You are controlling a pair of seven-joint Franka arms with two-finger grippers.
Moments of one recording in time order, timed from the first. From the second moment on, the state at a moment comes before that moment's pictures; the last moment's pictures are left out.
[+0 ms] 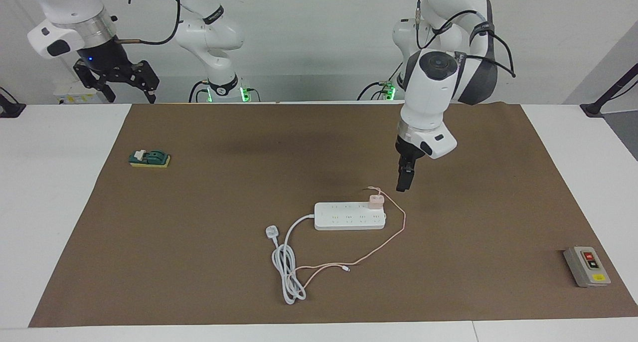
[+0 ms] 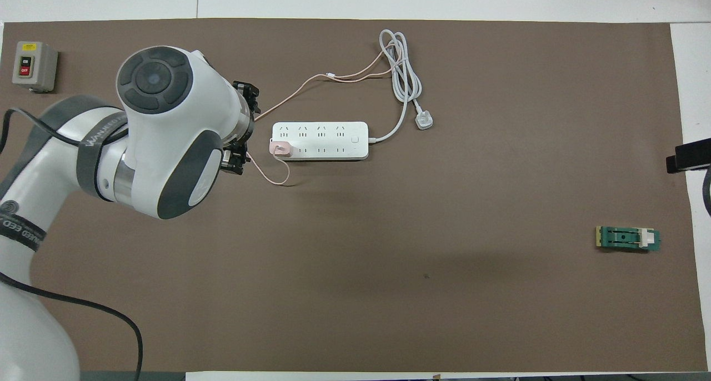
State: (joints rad) left arm -0.36 0.20 -0.05 -1.67 0.06 1.97 -1.58; right arm -0.04 -0.08 -0.04 -1.57 -0.02 1.48 -0.03
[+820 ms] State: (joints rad) left arm -0.11 -0.03 -0.04 -1.62 0.05 1.62 -0.59; right arm -0.04 -0.08 -0.04 -1.57 -0.02 1.48 -0.03
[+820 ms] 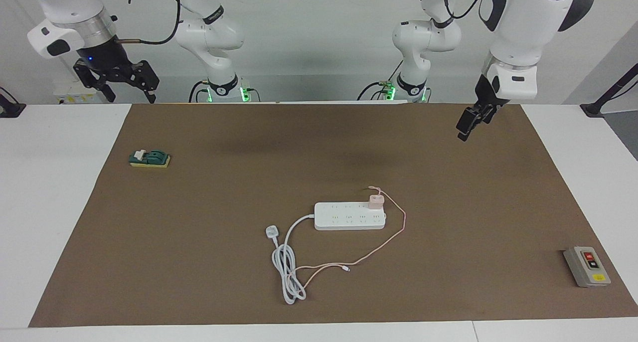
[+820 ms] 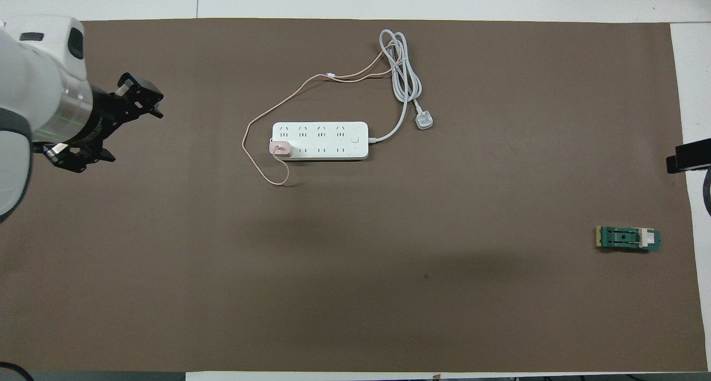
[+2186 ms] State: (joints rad) left arm 0.01 -0.11 -0.07 -1.66 0.02 1.51 -0.19; right arm -0.04 -0.08 -0.04 -1.57 -0.02 1.48 -0.03
